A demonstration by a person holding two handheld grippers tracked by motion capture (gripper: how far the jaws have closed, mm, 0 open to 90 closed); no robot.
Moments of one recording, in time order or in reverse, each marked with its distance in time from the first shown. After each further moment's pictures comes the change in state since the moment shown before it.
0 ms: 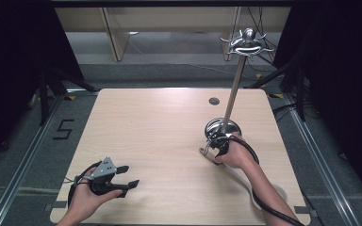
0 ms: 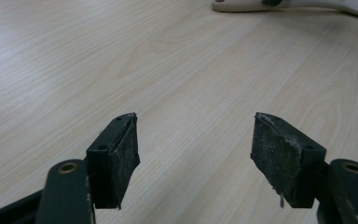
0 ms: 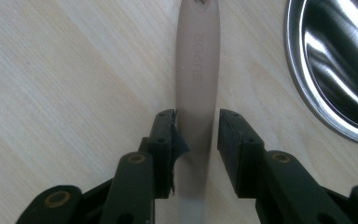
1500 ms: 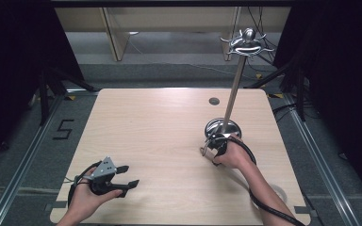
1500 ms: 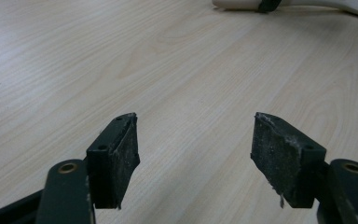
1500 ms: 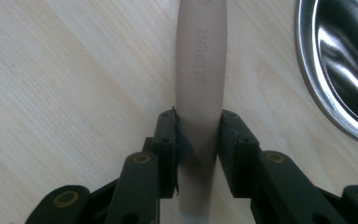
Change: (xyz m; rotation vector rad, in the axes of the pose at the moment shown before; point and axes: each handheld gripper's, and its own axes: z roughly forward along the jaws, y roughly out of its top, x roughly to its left) left arm 0.000 0.000 0.000 0.000 0.000 0.001; right arm -0.002 0.002 0.010 0.012 0.004 -0.007
